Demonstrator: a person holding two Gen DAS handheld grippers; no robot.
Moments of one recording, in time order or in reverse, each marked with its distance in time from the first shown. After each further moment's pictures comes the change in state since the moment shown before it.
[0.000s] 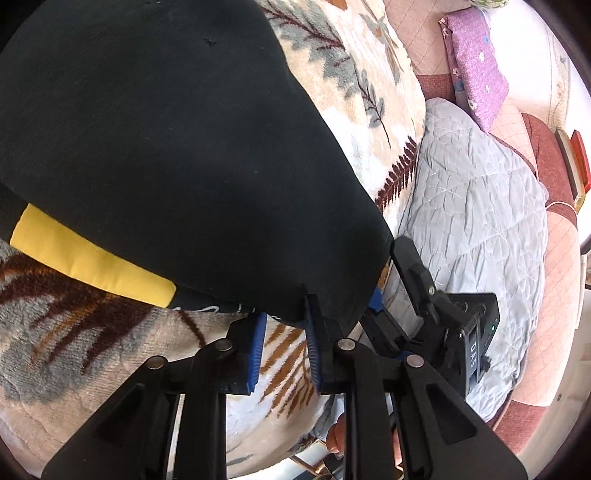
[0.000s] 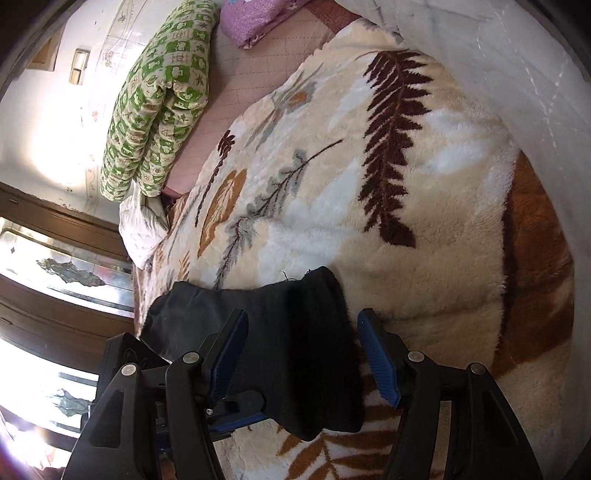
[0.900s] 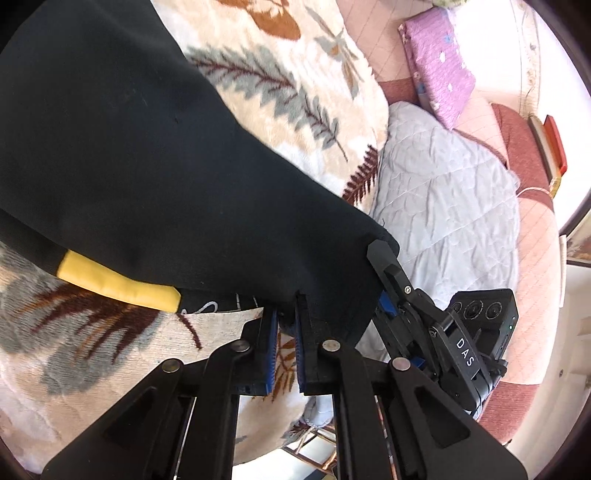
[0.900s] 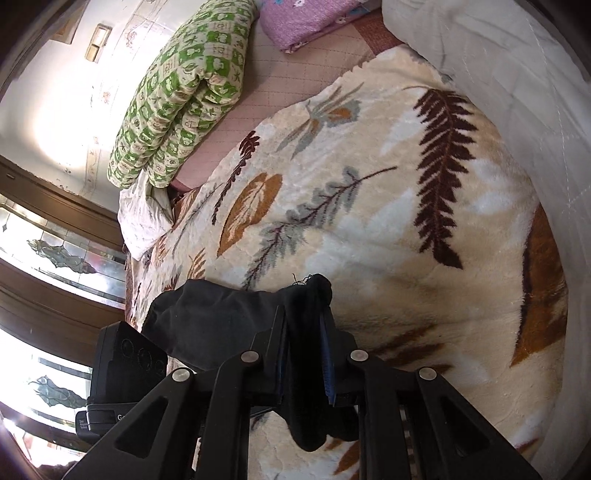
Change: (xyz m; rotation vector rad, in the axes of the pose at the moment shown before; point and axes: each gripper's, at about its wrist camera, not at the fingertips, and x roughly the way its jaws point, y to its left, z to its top) left arm -0.046 -0.013 0.011 0.074 -0.011 -0.066; right arm -0.017 0.069 0.005 -0.097 -0.016 -0.087
